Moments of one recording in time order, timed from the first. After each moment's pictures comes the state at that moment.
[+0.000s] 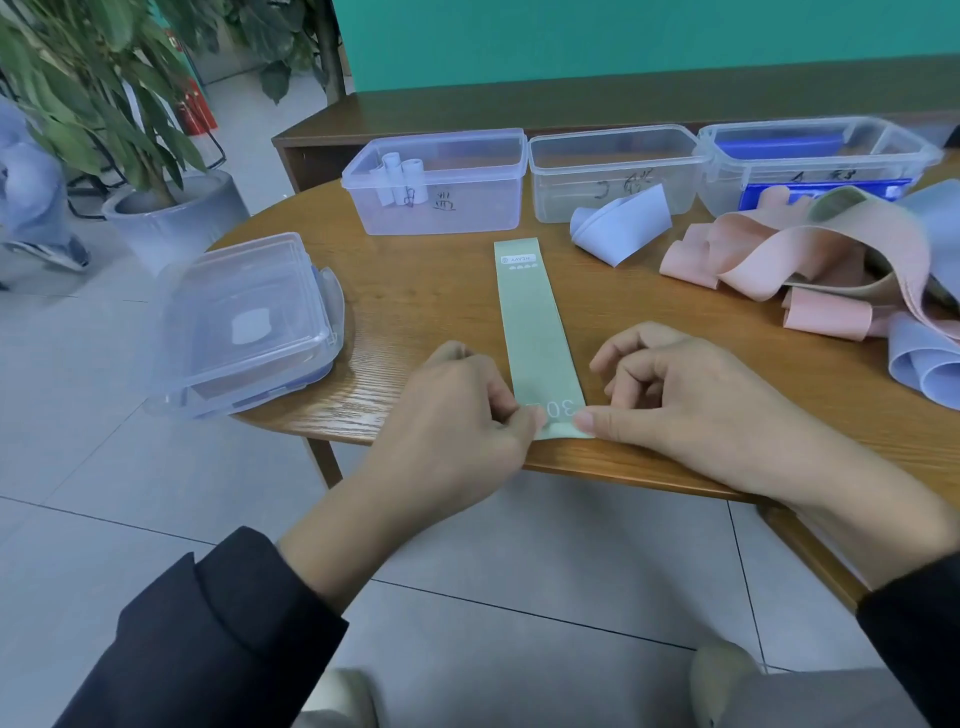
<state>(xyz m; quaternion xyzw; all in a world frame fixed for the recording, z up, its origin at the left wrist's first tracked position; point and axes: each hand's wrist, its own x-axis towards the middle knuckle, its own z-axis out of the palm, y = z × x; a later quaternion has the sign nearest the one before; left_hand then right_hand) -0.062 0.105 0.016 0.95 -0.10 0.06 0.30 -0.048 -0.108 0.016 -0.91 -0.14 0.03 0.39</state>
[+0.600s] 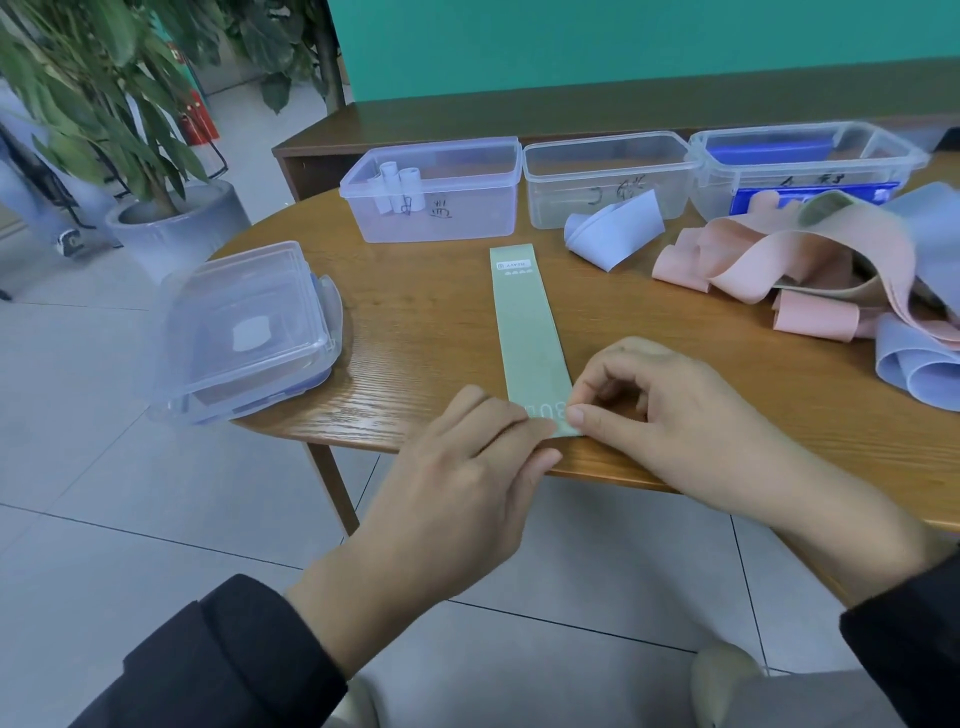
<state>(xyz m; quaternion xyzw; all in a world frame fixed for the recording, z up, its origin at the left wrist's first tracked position) -0.081 0.111 -0.030 0.87 -0.34 0.31 0.19 -0.054 -0.102 0.003 -0.91 -0.19 -0.04 0.37</state>
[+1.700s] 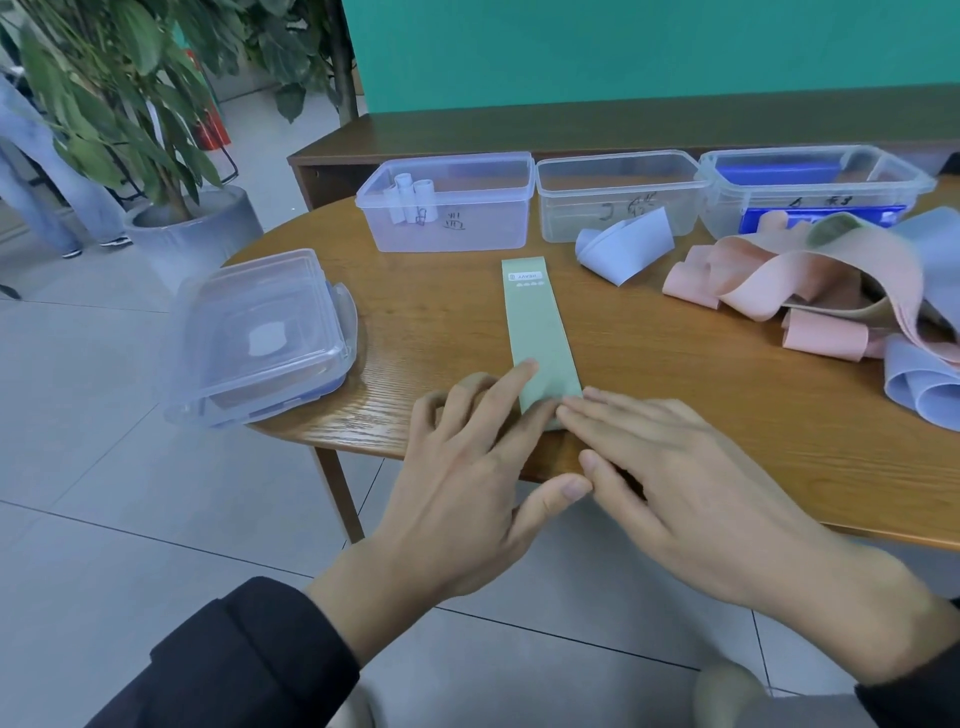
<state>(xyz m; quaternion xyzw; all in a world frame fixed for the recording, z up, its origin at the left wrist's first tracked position) -0.076 0.114 -0.027 0.94 -0.26 0.21 0.07 -0.084 -0.095 -0.014 -0.93 -0.30 -0.16 0.15</state>
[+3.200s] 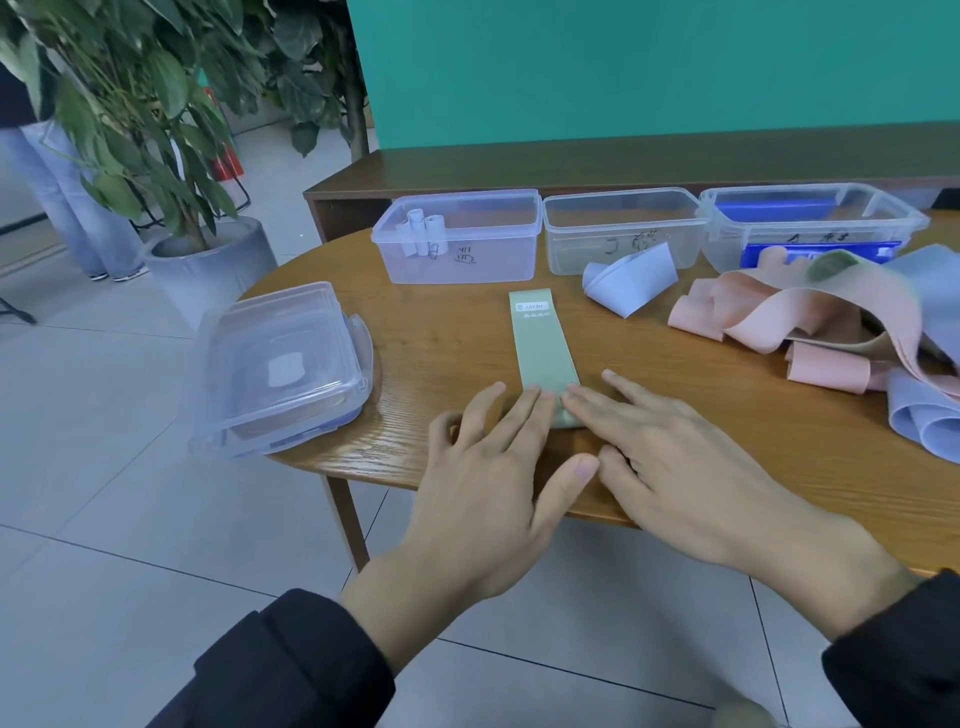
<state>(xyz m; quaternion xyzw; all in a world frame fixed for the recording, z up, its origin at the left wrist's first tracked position) -0.064 0.105 -0.019 0.96 -0.20 0.15 0.10 -0.050 -0.089 0.003 -0.96 -0.24 -0.02 0.12</state>
